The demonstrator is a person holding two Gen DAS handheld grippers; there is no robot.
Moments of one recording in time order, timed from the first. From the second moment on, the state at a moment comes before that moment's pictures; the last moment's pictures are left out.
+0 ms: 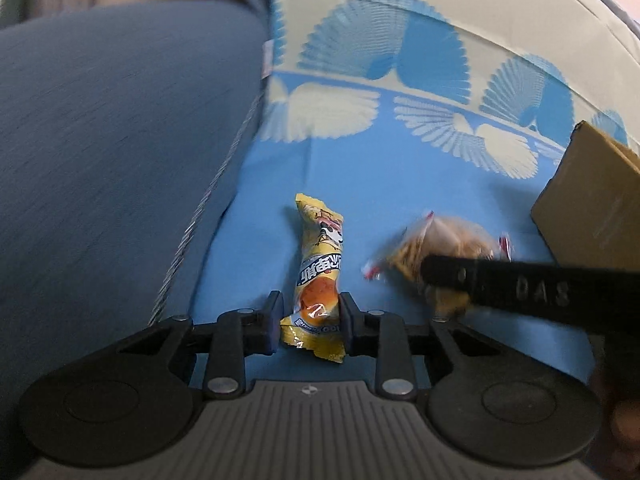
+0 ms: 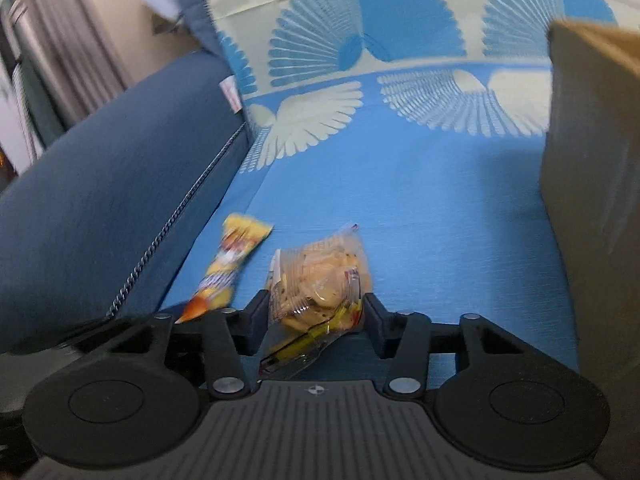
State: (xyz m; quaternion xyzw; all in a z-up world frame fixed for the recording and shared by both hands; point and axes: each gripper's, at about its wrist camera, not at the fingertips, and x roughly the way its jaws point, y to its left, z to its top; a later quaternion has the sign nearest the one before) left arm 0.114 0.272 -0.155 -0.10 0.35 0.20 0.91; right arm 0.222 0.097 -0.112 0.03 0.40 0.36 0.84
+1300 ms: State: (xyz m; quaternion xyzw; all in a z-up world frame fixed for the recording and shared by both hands) left arm -0.009 0.242 -0.138 -0.27 0.49 0.07 0.83; right arm 0.066 -0.005 -0.084 -0.06 0.47 0.35 0.81
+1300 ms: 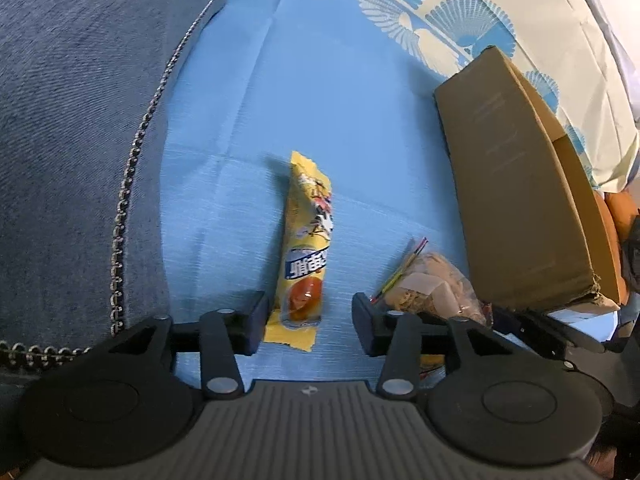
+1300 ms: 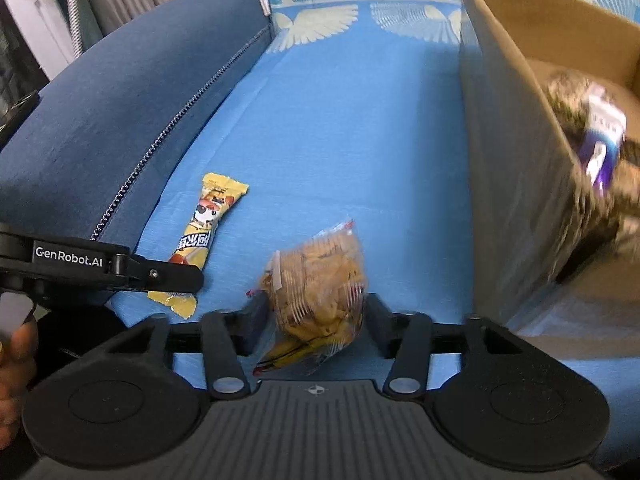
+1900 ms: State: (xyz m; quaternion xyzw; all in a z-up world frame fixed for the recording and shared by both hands) left arm 0.004 0.225 -0.136 -0.22 0.46 0.11 0.85; right arm 0.062 0.007 -0.097 -0.12 0.44 0.37 0.81
